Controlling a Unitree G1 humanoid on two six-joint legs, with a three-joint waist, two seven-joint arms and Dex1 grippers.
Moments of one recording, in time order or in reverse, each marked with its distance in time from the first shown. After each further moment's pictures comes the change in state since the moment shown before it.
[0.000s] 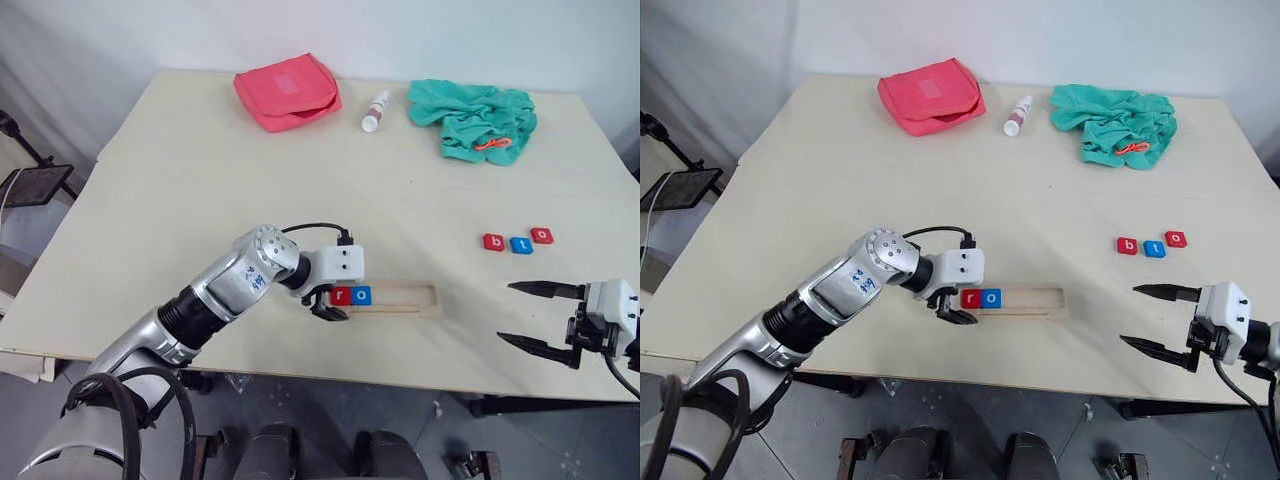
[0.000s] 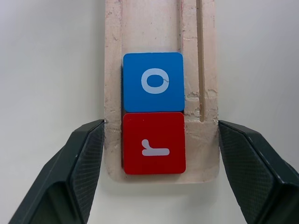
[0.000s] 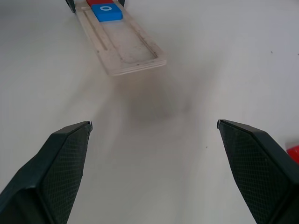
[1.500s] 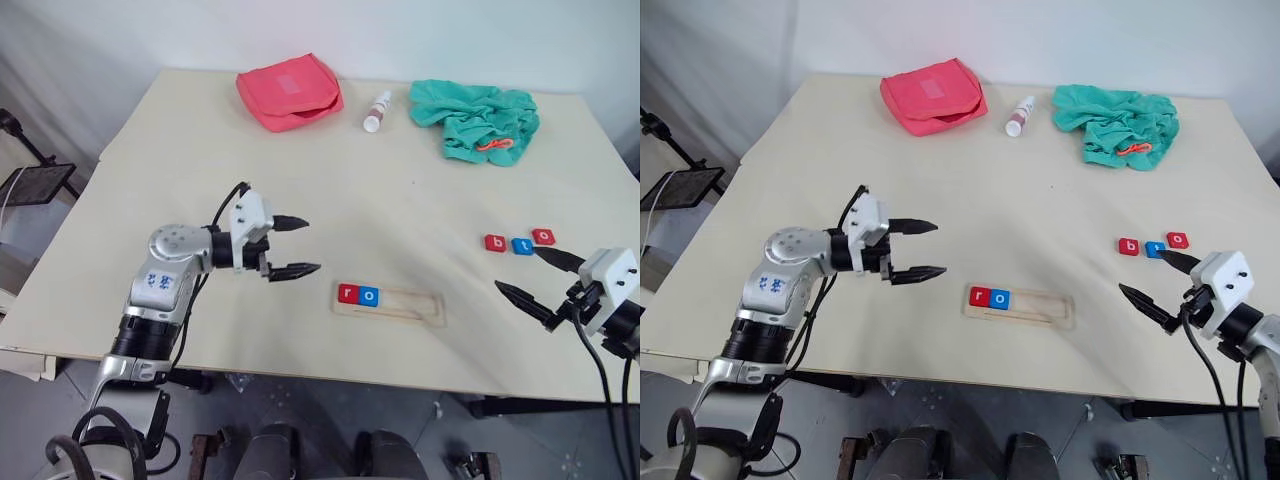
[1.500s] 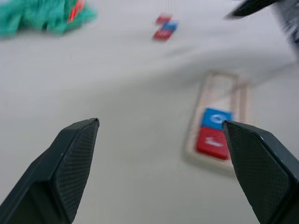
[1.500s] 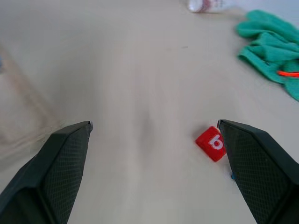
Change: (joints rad) left arm 0.312 -0.011 0.640 0.184 -0.274 -0.569 -0.181; right arm 0.023 0.120 -0.057 -0.289 -0.045 0.317 -0.603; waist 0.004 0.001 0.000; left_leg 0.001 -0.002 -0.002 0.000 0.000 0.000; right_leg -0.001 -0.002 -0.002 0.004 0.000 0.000
